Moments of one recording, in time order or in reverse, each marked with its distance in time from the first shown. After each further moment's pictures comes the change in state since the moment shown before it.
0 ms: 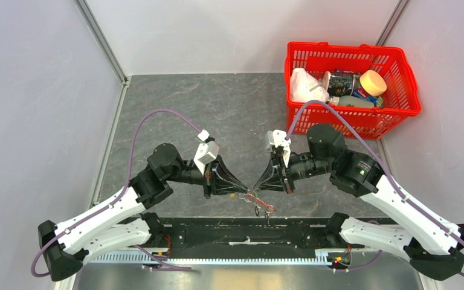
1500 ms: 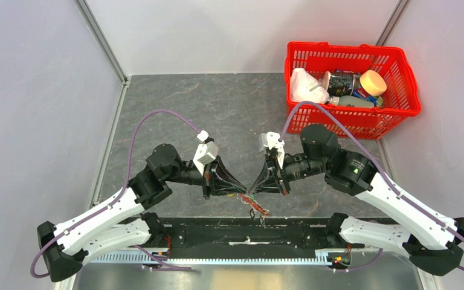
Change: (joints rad) left arm 0.000 -0.011 0.000 -0.020 -0.005 0.003; right arm 0.040 0.034 0.000 0.026 -0.004 0.008
